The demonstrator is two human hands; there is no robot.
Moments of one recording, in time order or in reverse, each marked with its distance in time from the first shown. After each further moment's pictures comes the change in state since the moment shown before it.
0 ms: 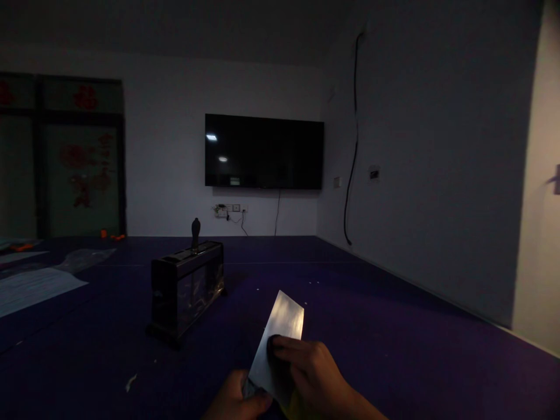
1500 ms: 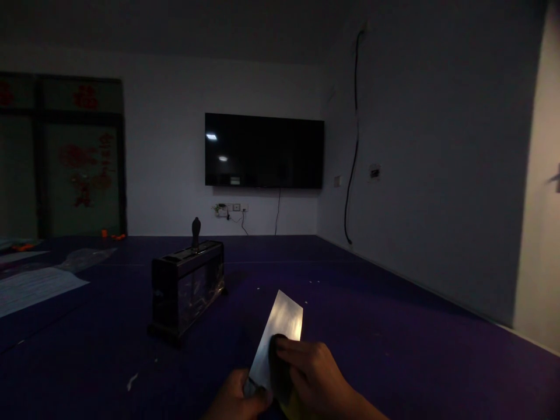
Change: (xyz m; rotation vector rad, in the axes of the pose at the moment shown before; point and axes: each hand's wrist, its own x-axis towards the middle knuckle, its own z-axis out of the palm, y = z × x) left_hand -0.004 0.006 0.003 -0.035 0.011 0.030; right_hand -0.003 -0.001 0.004 -0.073 -0.036 0.002
